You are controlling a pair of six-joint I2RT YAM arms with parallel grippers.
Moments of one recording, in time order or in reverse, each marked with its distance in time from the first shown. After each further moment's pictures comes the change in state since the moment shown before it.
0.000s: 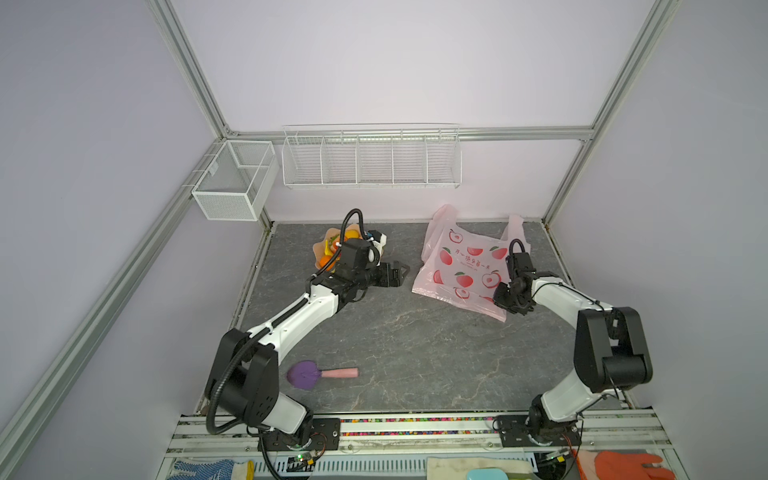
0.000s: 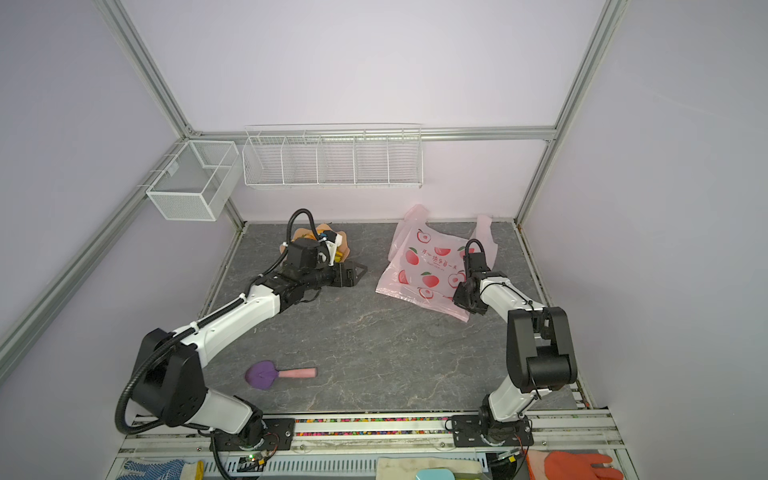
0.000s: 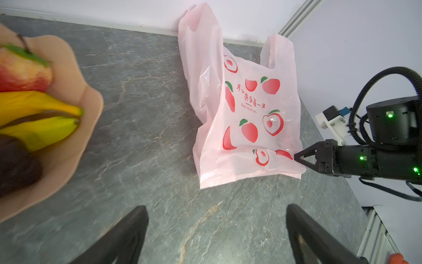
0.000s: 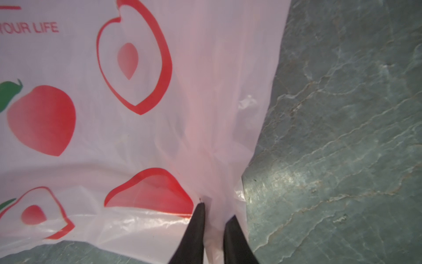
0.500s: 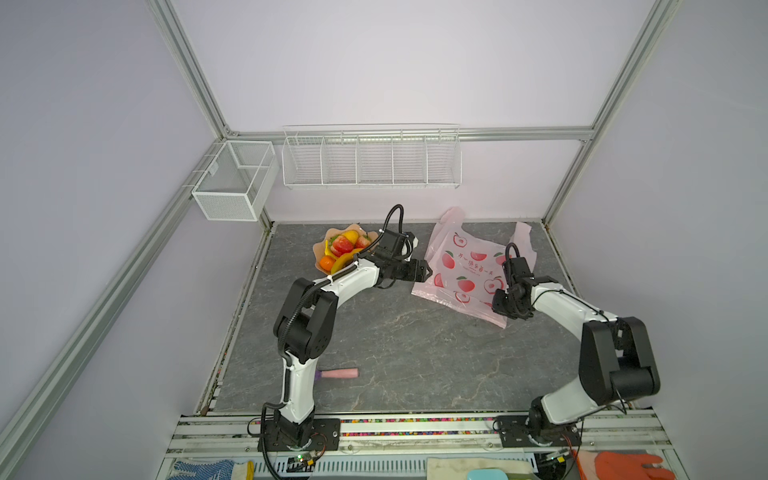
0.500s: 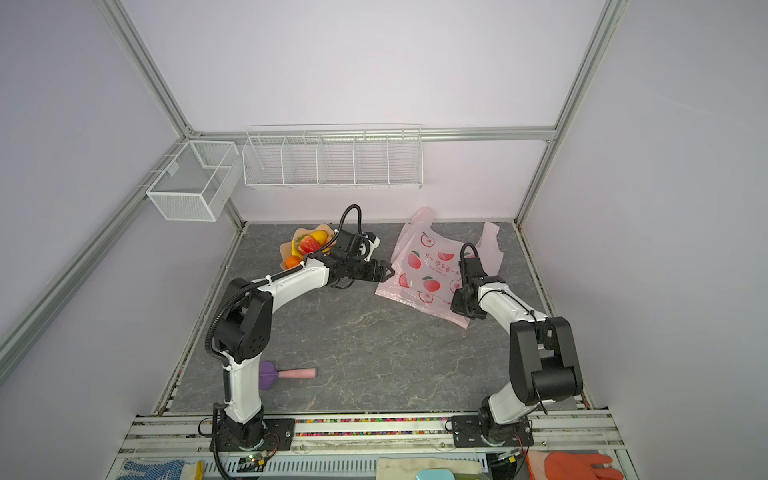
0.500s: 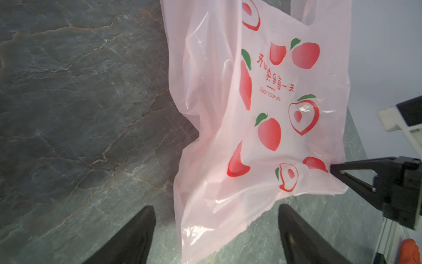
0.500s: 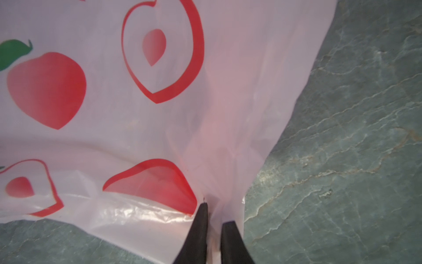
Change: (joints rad) left arm -0.061 0.463 0.374 -0.142 0.043 0.031; right arm 0.048 -0.080 -0.049 -0.042 0.032 -0.077
